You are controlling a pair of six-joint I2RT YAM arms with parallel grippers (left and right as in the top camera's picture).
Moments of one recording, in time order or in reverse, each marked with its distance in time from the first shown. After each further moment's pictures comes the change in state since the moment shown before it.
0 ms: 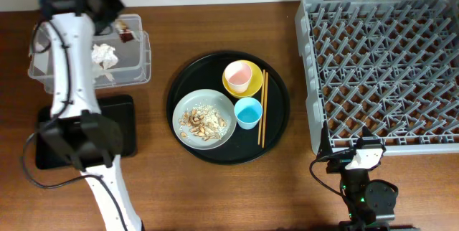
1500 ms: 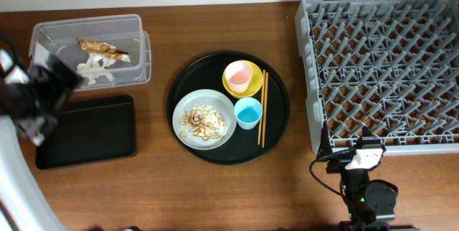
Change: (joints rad) left arm 0.290 -0.801 -0.505 -0.518 0.201 0.091; right arm 0.000 0.000 0.000 0.000 0.000 0.000
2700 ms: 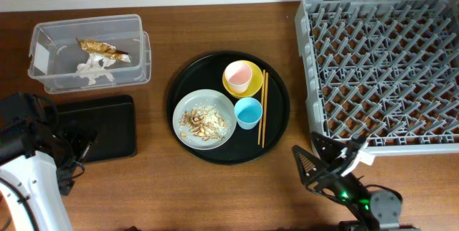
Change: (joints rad) left arm 0.078 -0.248 -0.767 0.280 -0.234 -0.137; right arm 0.000 0.001 0.000 0.227 -0.647 0.755
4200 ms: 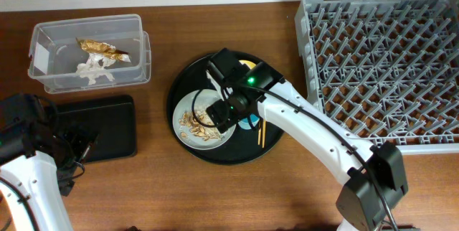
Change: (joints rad) left arm 0.000 0.000 -0.005 0.000 -0.003 0.000; right arm 0.689 1.844 1.645 -1.220 0.618 -0.654
